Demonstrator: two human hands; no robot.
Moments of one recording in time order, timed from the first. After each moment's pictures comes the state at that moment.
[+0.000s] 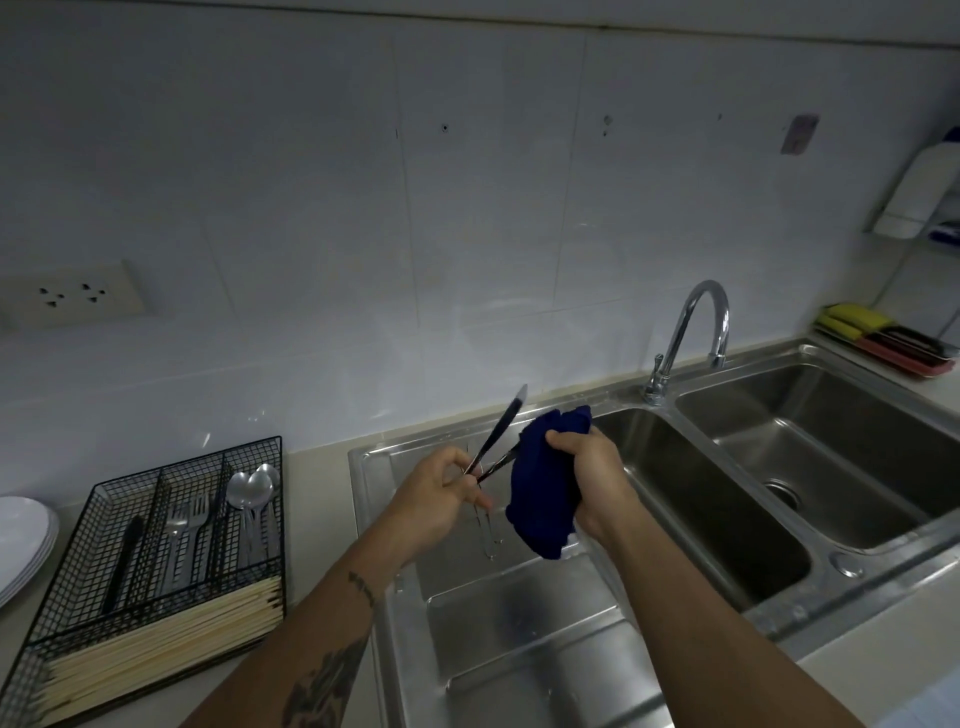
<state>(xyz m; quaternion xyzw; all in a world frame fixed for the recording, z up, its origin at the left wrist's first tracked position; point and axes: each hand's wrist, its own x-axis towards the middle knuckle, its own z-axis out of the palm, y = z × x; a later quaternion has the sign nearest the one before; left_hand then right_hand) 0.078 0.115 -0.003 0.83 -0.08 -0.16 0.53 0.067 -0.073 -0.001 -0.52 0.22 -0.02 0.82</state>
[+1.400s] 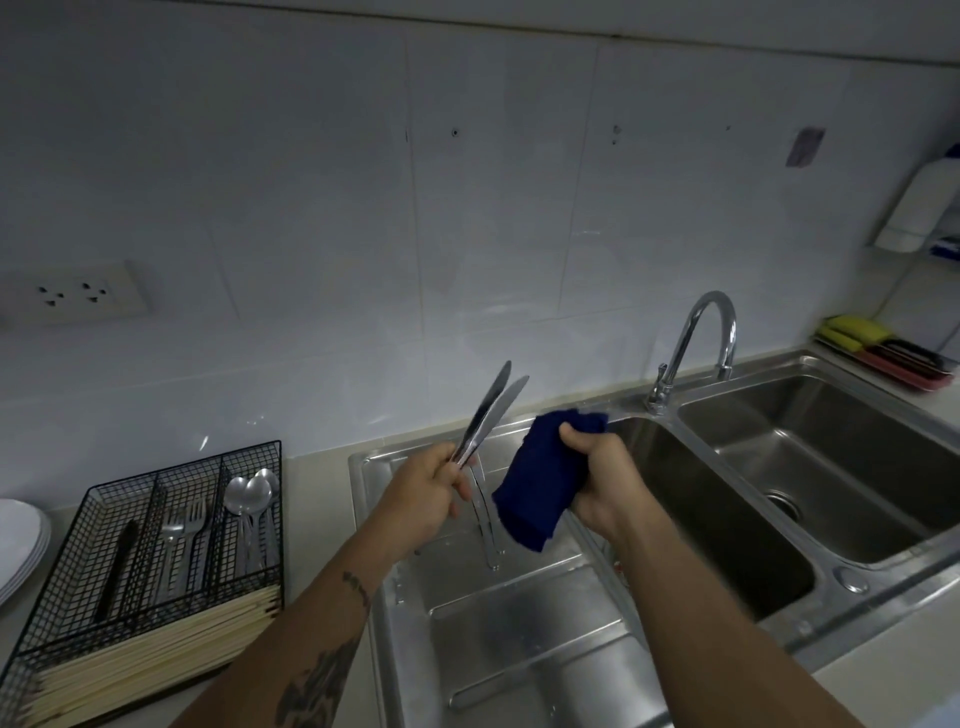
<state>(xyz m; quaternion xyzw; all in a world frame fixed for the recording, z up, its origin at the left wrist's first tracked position) 0.098 0.127 -0.009 0.83 -0.08 -0.09 0.54 0.077 -0.075 0.006 -0.43 0.24 0.01 0.87</state>
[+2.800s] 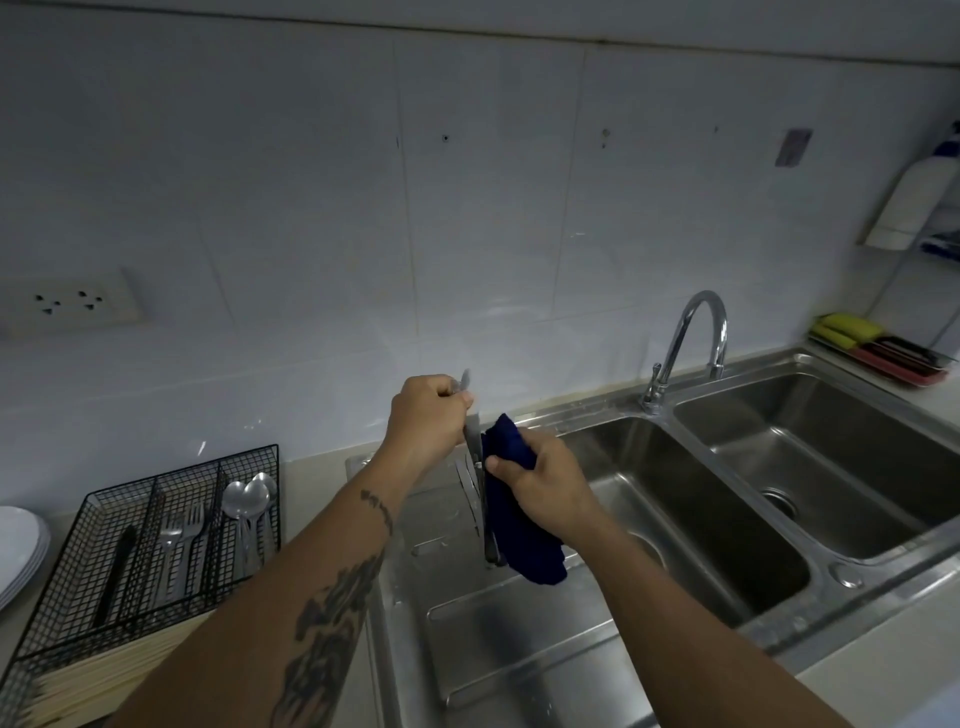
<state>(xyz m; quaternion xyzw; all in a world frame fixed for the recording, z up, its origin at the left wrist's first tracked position) 0.133 0.101 0.052 0.84 -0.03 0.02 0.55 0.072 -0.042 0.000 -0.82 0.04 -0.05 0.57</state>
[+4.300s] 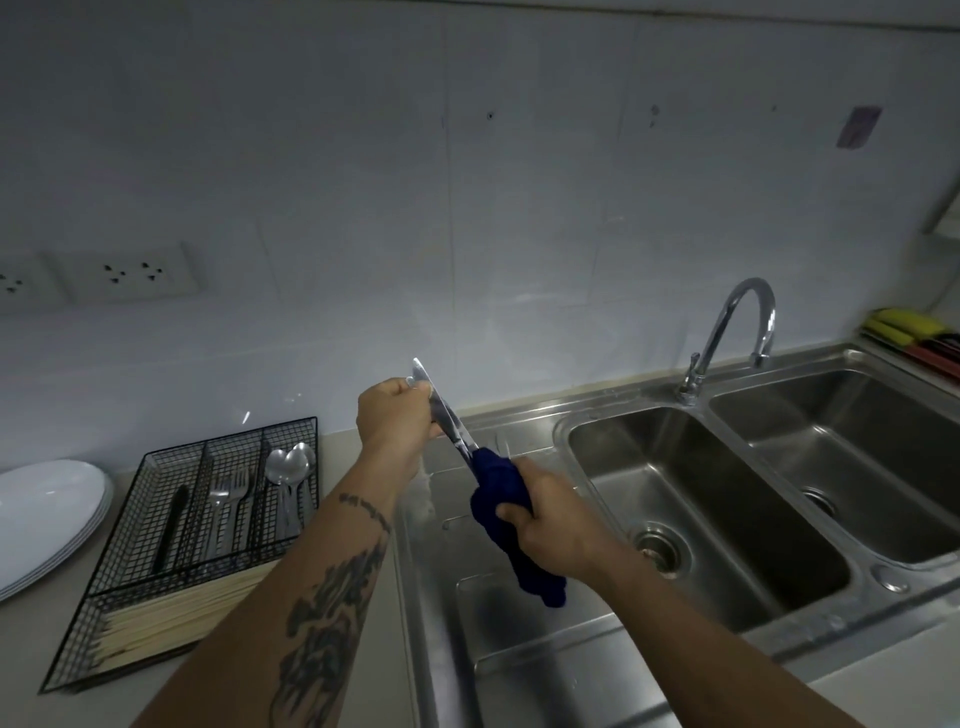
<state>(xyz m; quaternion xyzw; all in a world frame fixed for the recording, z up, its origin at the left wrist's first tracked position) 0.131 0.150 0.026 0.68 0.18 0.08 0.71 0.043 -0.020 -0.023 -0.92 -0.07 0.04 0.39</state>
